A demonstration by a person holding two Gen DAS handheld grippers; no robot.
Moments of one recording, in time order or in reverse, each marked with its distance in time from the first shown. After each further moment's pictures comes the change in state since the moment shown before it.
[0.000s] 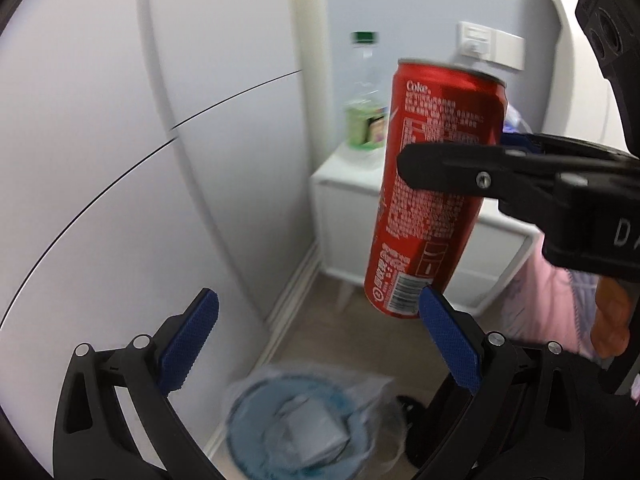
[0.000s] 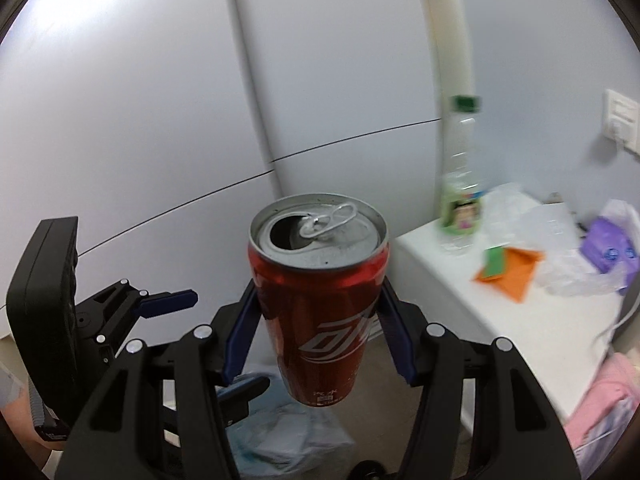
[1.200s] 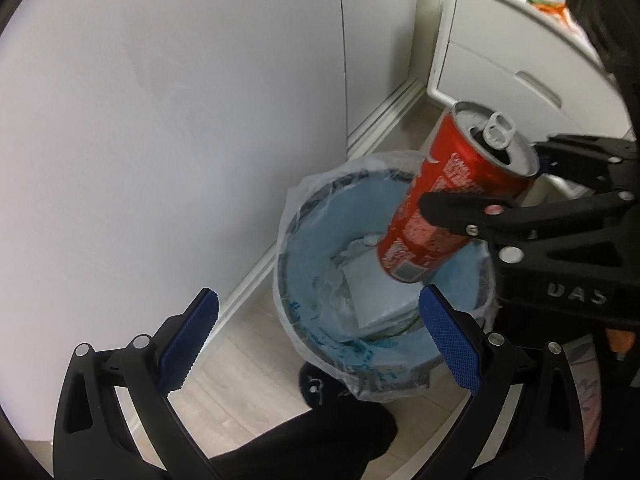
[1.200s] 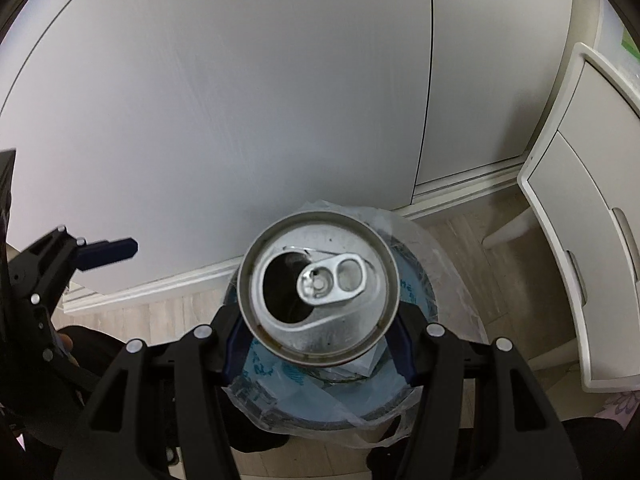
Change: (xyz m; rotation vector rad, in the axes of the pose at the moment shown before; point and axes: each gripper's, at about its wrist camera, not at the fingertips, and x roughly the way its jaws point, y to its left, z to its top) left arm 0.064 0.075 -0.188 -0.169 0.443 0.174; right arm 0.180 0.102 -0.151 -0.100 0.509 0.112
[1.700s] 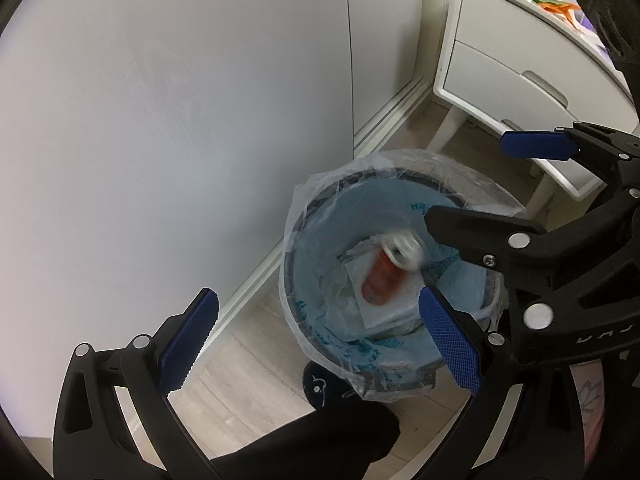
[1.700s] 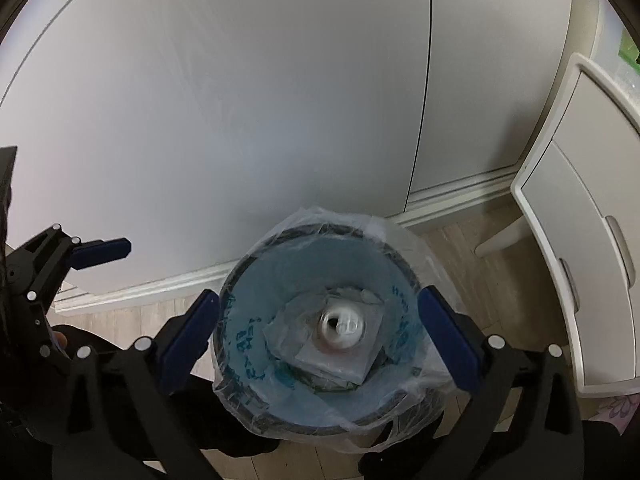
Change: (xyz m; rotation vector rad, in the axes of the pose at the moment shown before) left arm 0.002 0.003 -0.001 -0.019 -0.014 -0.001; right arm -0.001 -0.004 -0.004 -0.014 -0.041 -0.020
